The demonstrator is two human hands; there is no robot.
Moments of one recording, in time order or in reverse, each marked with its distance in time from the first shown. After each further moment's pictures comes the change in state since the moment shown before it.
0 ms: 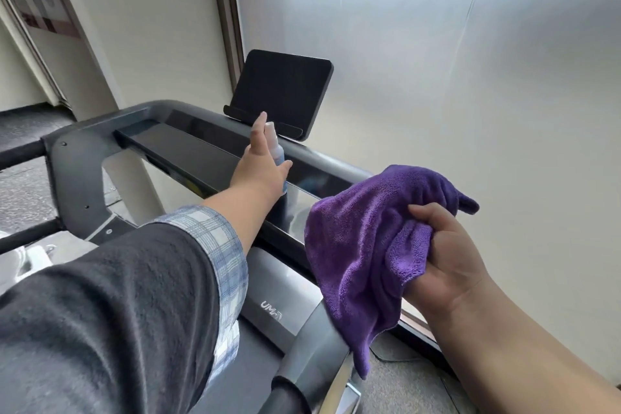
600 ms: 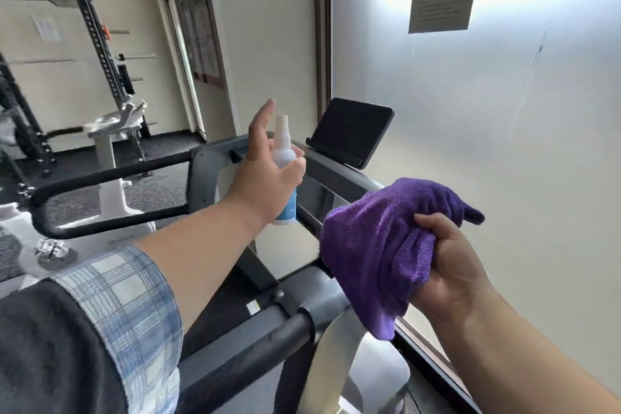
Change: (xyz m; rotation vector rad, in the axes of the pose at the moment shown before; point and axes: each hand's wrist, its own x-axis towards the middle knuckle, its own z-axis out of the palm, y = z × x) left_hand -0.154 0.080 -0.150 -0.334 0.283 0.103; right_hand -0.068 -0.012 0.018 -0.088 -0.203 0.211
